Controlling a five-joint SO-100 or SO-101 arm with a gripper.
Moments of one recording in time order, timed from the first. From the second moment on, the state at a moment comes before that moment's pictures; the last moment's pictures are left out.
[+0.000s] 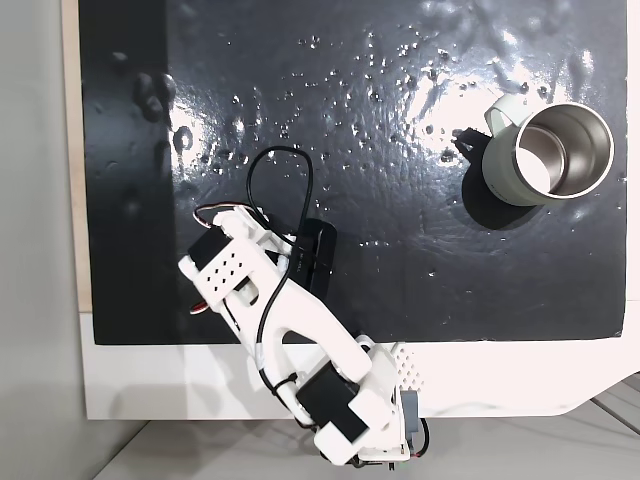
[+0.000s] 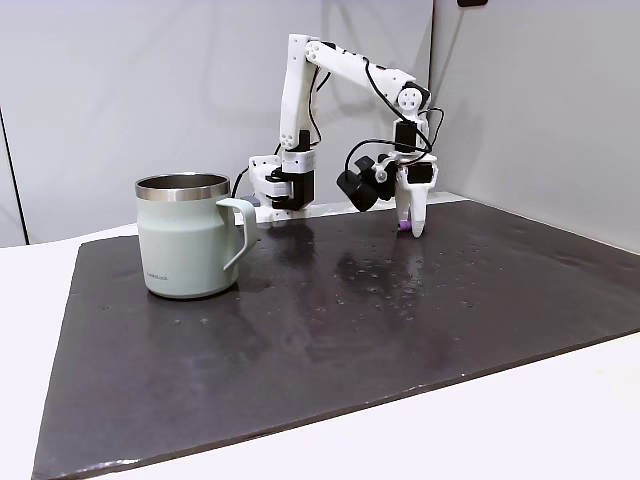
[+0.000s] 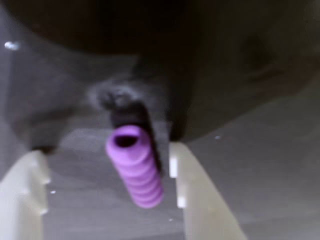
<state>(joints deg) -46.5 82.5 108.0 64.3 51.9</state>
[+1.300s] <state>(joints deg) -37.2 102.5 81.1 86.4 37.9</state>
